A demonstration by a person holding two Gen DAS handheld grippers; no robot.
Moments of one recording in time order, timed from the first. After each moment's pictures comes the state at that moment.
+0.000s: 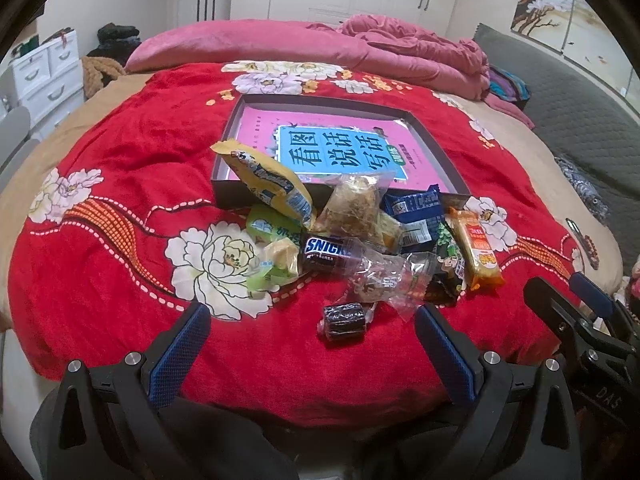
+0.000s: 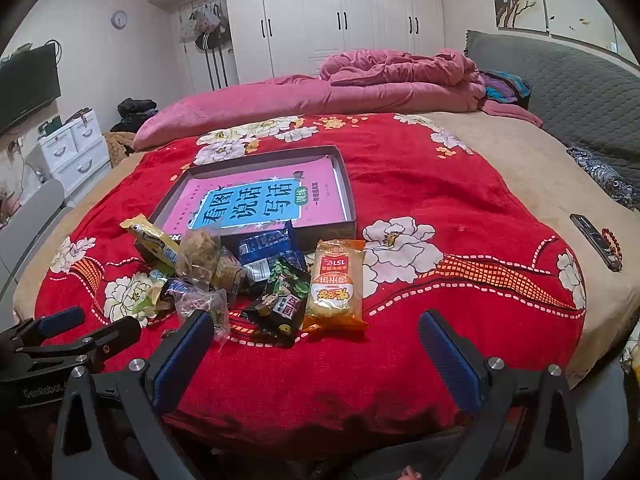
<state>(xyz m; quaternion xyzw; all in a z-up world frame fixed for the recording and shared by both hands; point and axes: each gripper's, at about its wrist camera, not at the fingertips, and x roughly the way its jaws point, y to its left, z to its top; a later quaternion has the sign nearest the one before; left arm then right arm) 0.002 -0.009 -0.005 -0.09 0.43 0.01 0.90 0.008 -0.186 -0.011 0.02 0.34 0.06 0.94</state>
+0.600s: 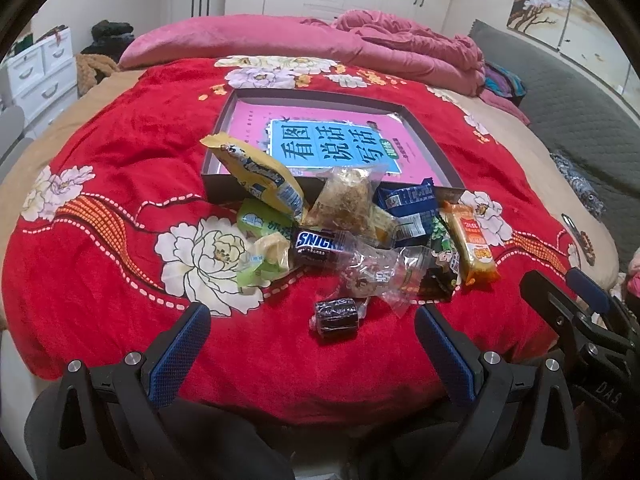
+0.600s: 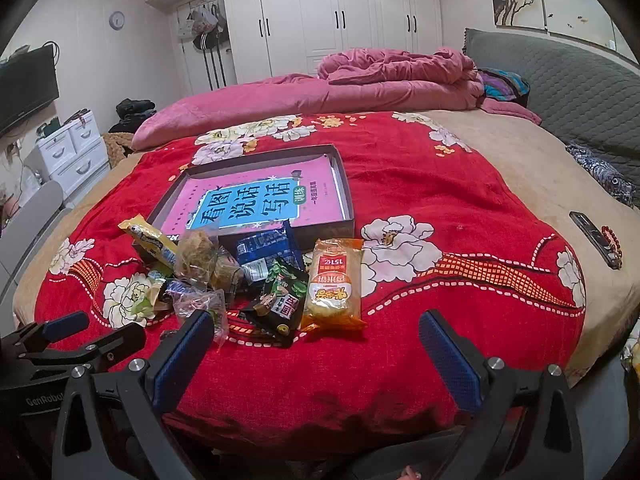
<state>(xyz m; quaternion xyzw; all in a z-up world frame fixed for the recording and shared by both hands) 0.003 -0.013 -0.009 -0.09 0.44 0.00 0.89 0.008 -0.187 -0.011 0.02 0.34 0.06 0.94</state>
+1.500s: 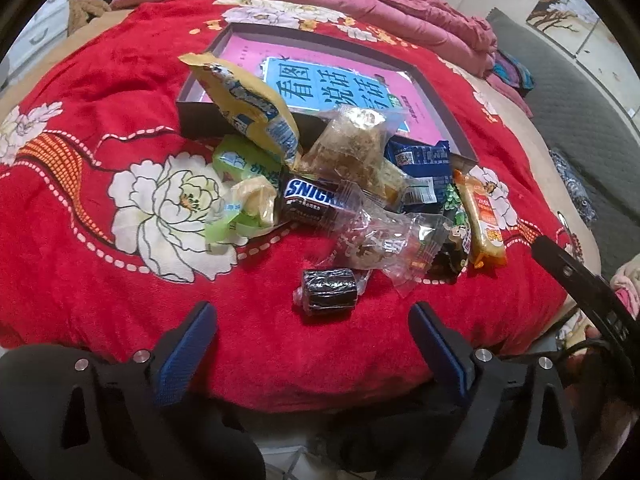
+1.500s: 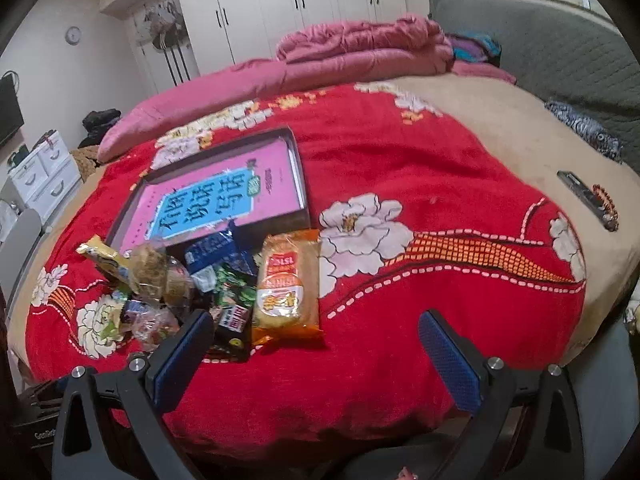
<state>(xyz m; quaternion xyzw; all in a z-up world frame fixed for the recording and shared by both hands) 0.025 -0.013 -0.048 -0.15 0.51 -0.03 0.85 0.048 -0.222 -0.030 0.07 0.40 0.01 0.91</state>
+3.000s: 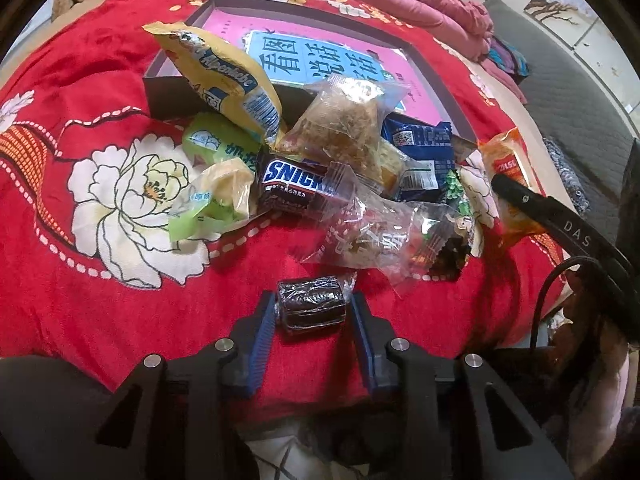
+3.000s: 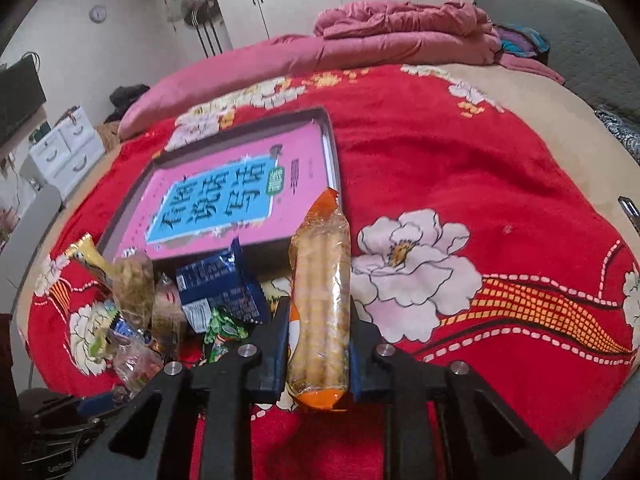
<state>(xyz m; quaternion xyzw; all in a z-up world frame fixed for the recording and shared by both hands) 0.042 -0.016 -0.064 -0.16 0.53 -0.05 0.83 0.111 -0.211 -0.043 0.06 0.40 0.09 0.91</state>
